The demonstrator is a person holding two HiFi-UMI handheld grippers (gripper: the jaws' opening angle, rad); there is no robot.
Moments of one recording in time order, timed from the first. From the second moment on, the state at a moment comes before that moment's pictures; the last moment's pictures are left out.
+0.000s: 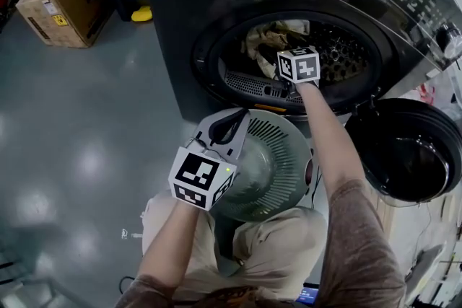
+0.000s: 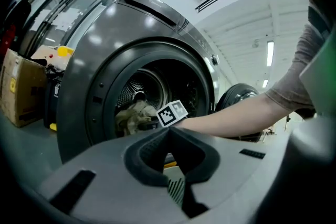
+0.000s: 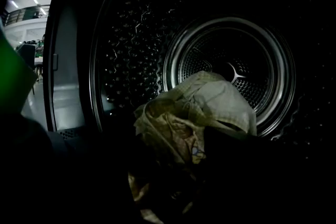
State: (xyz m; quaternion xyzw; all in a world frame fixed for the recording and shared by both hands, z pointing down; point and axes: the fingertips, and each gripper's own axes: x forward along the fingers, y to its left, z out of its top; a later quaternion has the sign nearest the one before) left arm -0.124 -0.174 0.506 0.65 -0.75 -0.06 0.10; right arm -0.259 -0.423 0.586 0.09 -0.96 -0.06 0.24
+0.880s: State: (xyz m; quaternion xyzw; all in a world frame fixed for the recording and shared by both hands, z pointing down) left arm -0.131 -0.185 0.528 0.66 -0.75 -0.05 0.10; right arm -0.132 -0.336 0.530 0.04 -0.97 -0.10 0.23
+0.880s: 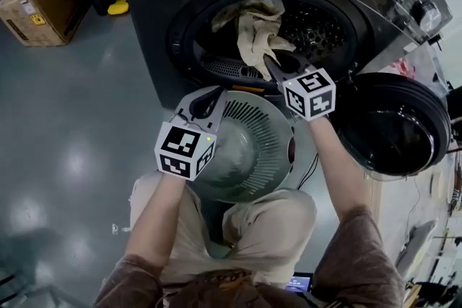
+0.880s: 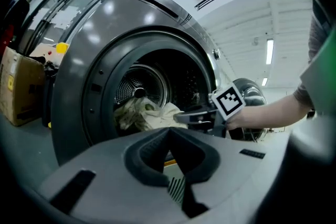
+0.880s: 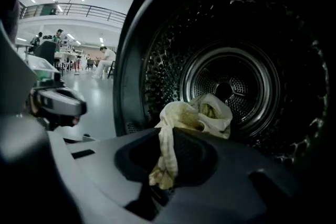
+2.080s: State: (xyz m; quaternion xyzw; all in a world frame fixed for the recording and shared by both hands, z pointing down) left arm -0.130 -0.184 0.528 0.66 -0.74 -0.04 0.09; right arm -0.040 -0.222 0.515 -0.01 -0.97 -0.06 0.21
